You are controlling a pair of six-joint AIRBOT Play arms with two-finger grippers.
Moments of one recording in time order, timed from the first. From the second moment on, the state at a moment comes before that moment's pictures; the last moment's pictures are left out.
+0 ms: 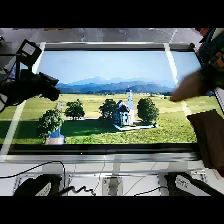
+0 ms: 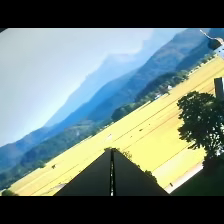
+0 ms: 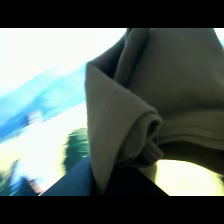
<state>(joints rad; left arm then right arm) -0.15 -0.89 1.20 1.35 -0.90 -0.98 -0.37 -1.18 1.52 -1.40 1.23 1.78</state>
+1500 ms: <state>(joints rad) -0.14 -0.87 1.20 1.25 -0.91 -0.98 -0.20 -1.08 1.49 -1.54 1.42 1.71</state>
